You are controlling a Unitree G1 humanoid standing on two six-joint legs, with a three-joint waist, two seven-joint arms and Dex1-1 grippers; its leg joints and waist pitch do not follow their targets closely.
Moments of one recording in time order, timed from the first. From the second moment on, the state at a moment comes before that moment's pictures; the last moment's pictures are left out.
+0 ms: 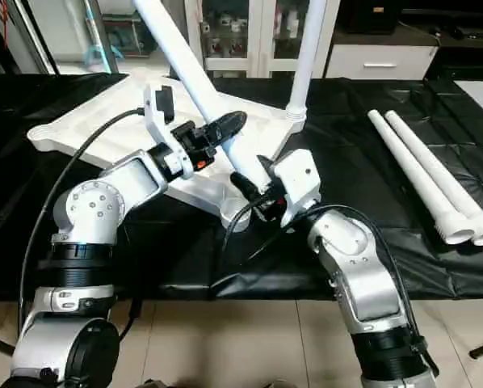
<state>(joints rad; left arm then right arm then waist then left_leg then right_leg) -0.76 -0.05 0.22 0.22 -0.64 0.79 -0.37 -0.32 -0.29 0.11 -0.08 0.18 0.24 0.51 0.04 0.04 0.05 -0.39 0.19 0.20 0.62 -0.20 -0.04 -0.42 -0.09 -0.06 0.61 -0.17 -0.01</state>
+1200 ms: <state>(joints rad) -0.85 0.15 0.21 0.34 -0.53 0.62 -0.47 -0.28 -0.56 -0.15 0.03 0.46 0.58 0.78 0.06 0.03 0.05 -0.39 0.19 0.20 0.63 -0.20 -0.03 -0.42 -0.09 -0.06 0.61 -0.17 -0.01</state>
